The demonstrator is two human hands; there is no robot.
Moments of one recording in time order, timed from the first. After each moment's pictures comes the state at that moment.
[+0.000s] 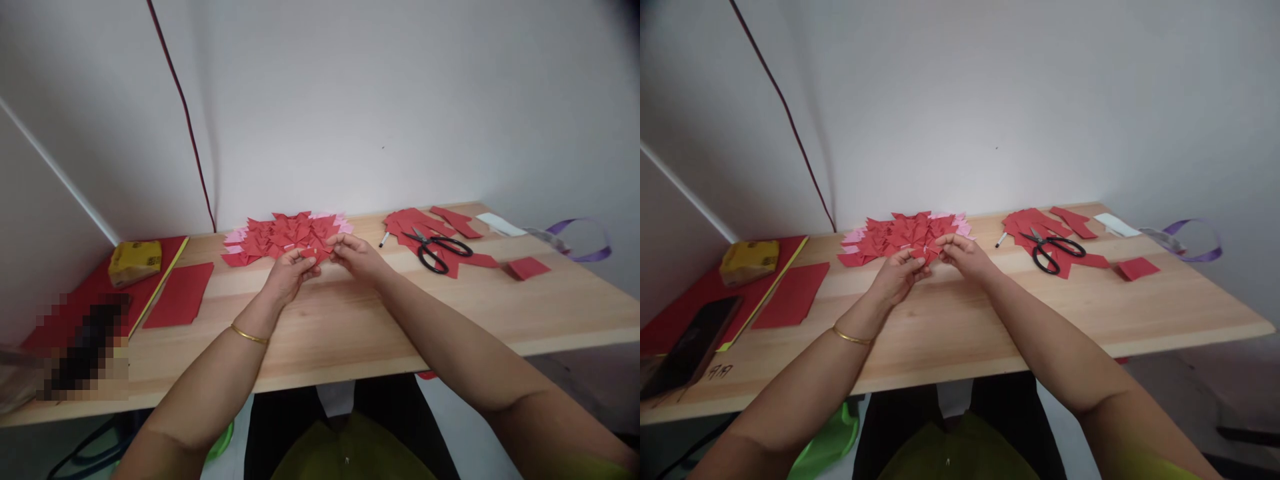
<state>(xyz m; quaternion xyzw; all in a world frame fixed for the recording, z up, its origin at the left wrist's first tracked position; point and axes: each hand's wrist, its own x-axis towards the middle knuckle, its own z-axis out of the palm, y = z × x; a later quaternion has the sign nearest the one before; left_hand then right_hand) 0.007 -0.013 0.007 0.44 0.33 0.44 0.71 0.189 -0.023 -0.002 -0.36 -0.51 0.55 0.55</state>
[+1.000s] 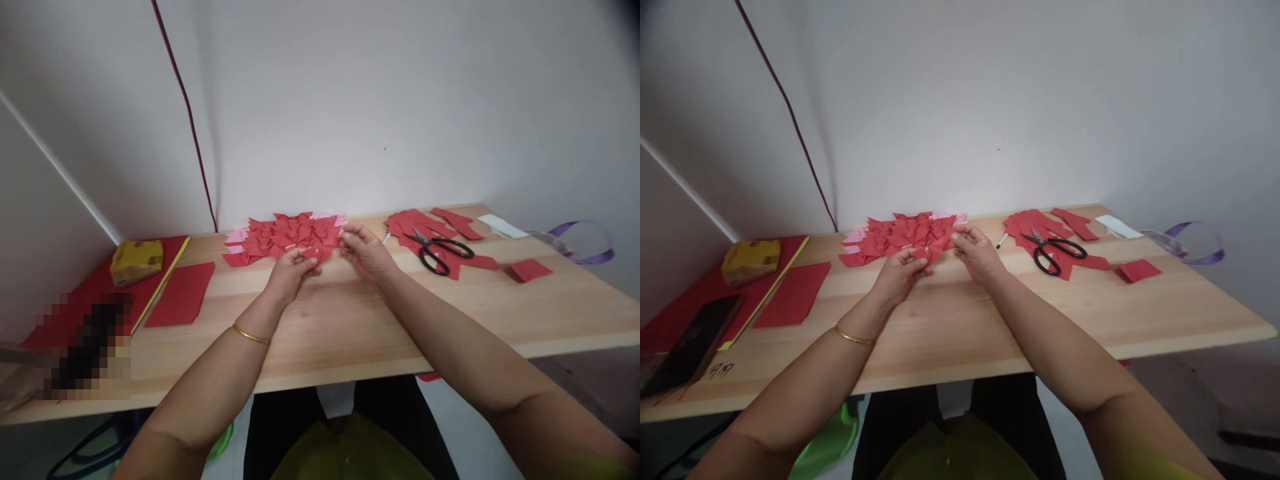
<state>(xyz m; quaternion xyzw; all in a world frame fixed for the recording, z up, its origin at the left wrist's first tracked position) 0.009 -0.009 0.002 0.46 0.34 0.45 0.68 0.191 -0.020 0.001 -0.39 -0.41 0.52 0.64</state>
